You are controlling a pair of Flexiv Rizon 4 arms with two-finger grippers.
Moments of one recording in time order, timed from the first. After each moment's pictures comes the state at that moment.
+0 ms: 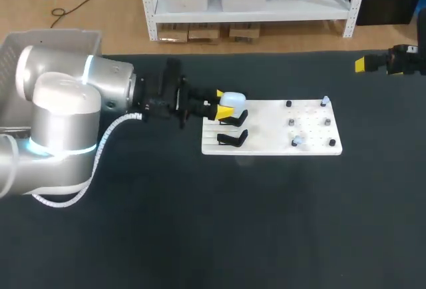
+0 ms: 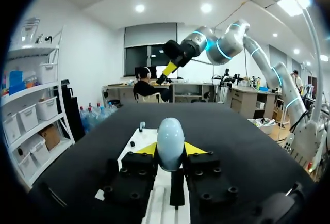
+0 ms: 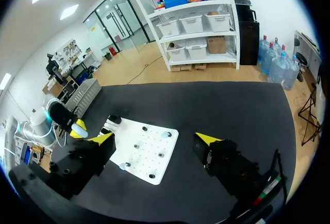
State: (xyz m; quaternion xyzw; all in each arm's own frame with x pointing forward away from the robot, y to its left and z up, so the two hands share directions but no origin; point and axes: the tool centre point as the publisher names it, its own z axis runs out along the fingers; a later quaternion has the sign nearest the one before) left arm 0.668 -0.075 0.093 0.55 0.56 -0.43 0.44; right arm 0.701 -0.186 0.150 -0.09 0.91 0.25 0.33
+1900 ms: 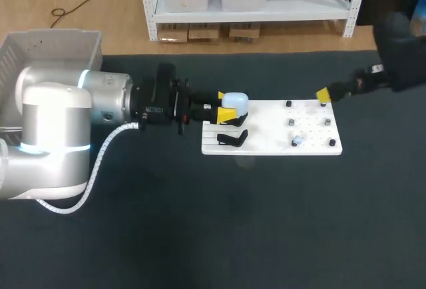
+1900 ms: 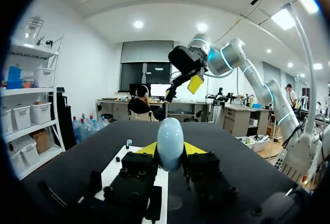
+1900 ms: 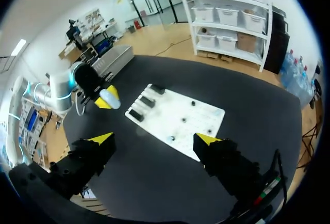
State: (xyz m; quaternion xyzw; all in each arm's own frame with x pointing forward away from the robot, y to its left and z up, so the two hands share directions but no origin) left arm 0.640 -0.081 0.117 0.51 0.52 -0.50 0.46; right arm 0.611 -0.087 0.171 -0.22 0.91 0.25 0.25
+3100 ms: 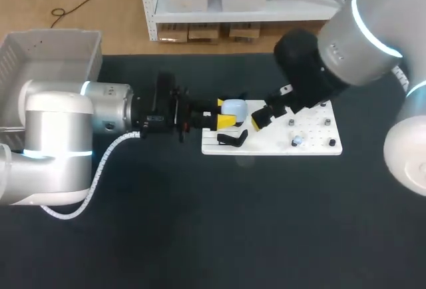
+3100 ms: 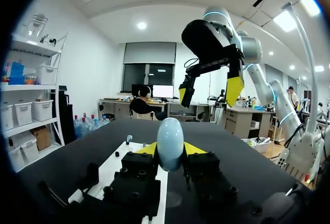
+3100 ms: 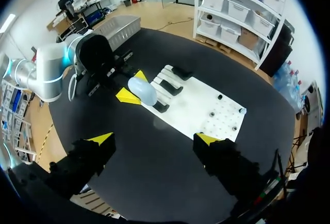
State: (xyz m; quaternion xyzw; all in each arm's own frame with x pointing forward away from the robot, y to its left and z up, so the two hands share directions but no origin) left arm 0.637 -0.079 0.100 0.50 0.53 -0.50 0.46; right arm 0.583 0.012 0.147 -0.28 0.93 0.14 0.19
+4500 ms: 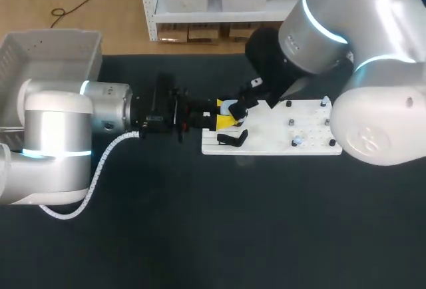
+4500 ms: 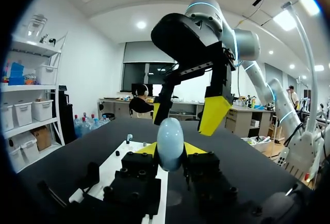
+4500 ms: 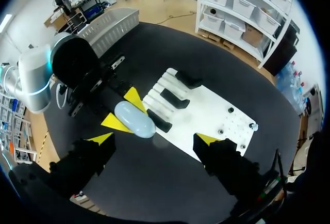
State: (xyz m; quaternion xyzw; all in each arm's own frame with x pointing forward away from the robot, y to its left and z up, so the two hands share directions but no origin) left arm 0.638 -0.078 0.100 0.51 0.53 -0.50 0.46; right arm 0.628 0.044 0.116 -0.28 0.94 0.14 0.16
